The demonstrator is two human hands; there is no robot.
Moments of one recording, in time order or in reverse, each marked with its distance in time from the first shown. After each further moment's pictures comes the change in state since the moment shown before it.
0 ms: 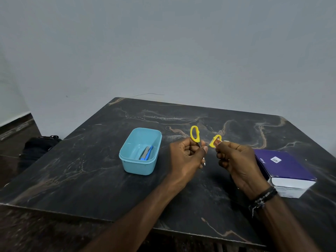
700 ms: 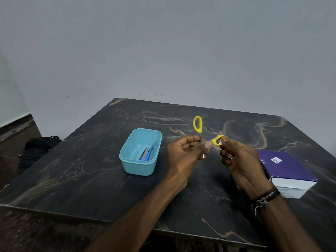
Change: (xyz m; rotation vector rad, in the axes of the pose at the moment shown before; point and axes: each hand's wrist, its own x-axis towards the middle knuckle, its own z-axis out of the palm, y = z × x) left_hand 0.003 0.008 0.001 -0.244 0.079 -0.172; right_hand 0.001 -0.006 -0.002 0.183 0.002 0.042
